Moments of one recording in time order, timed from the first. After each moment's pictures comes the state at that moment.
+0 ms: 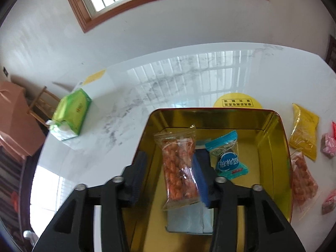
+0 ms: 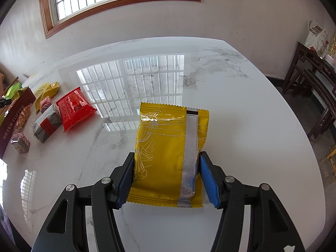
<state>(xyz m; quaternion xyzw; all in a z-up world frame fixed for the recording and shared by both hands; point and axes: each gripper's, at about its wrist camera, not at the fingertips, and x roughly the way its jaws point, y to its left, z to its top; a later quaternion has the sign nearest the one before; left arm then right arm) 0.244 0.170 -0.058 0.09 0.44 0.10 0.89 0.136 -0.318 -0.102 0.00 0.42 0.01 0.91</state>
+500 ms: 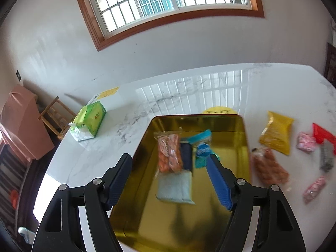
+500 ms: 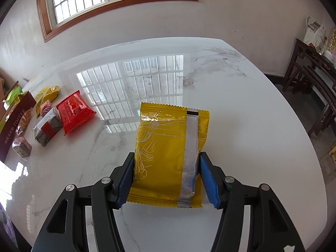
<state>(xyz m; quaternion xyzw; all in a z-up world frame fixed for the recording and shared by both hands) 0.166 0.132 -0.018 0.09 0.37 0.11 0.92 0.137 -0.321 -0.099 0.02 0.42 0.01 0.91</state>
